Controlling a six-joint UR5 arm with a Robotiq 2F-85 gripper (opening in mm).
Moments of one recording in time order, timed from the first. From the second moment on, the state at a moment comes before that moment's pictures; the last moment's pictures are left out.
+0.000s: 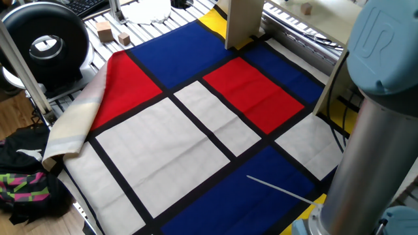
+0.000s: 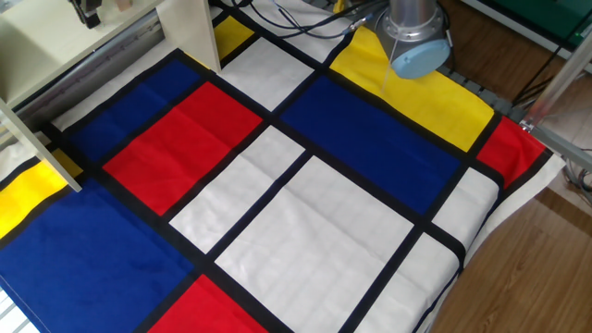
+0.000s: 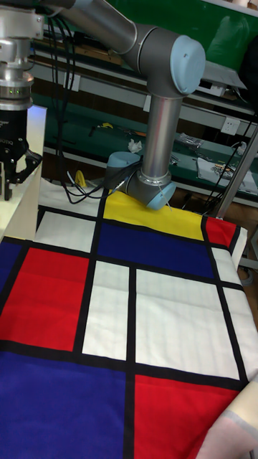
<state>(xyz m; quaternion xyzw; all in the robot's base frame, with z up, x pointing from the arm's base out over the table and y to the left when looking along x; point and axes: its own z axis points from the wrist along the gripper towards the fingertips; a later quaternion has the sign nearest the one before) 0.547 -0.245 0.274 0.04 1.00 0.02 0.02</state>
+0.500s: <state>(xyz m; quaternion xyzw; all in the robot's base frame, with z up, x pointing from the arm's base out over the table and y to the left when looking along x) 0.537 -0.236 0.285 0.03 1.00 0.03 0.03</state>
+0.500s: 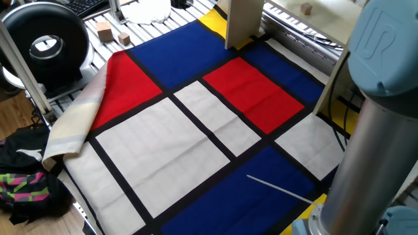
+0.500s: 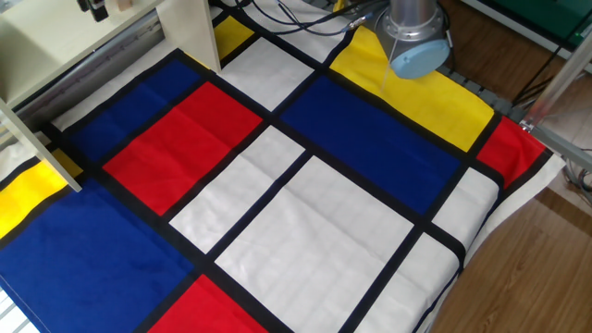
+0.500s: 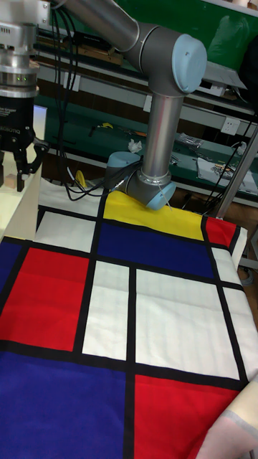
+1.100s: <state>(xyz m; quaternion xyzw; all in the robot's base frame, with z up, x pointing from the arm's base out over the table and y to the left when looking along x) 0.521 -0.238 0.276 0.02 1.00 0.04 0.03</state>
